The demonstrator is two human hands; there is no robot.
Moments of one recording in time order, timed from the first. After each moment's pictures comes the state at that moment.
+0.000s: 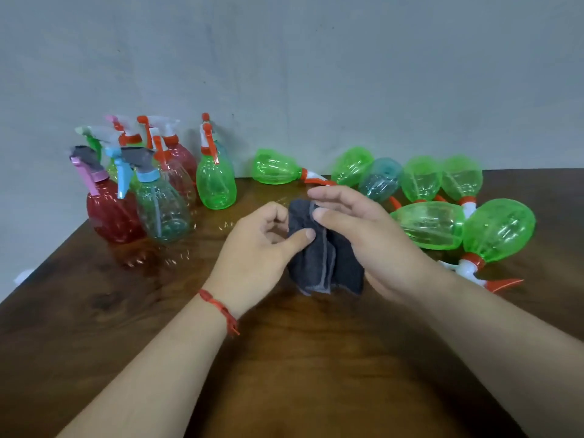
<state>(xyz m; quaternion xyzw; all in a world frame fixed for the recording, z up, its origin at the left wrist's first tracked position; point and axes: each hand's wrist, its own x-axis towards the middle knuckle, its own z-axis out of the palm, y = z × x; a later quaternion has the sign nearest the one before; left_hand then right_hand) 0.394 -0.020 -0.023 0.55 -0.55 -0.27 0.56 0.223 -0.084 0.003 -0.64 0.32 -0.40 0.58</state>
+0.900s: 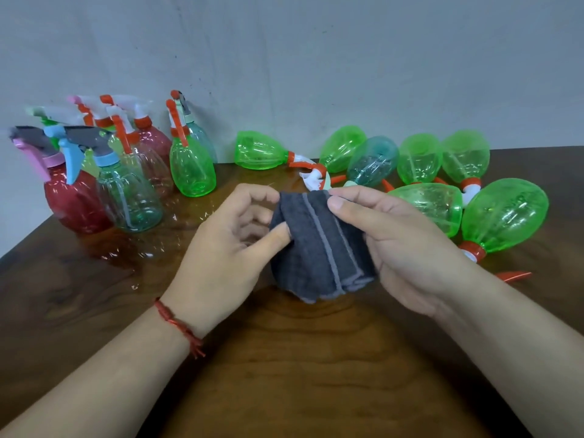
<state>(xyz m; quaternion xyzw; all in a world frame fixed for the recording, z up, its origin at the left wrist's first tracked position) 0.369 -0.021 -0.037 0.53 -0.60 -0.22 0.56 0.165 -0.096 -0.008 -0.55 0.28 -0.36 0.70</state>
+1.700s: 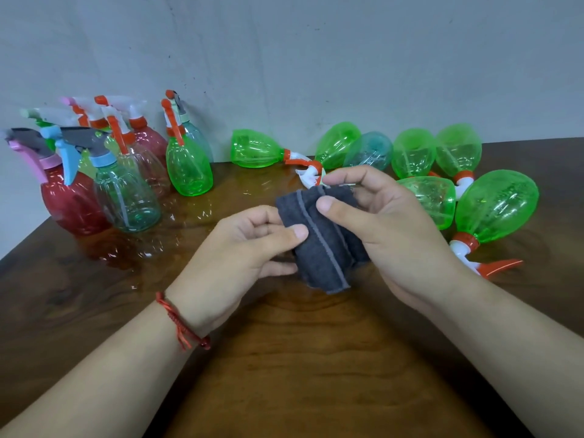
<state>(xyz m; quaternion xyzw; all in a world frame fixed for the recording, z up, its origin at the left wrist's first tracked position) 0.351 -0.011 -0.023 0.50 -0.47 -0.48 0.55 0.168 -0.095 -0.020 -0.61 0.26 -0.46 0.59</state>
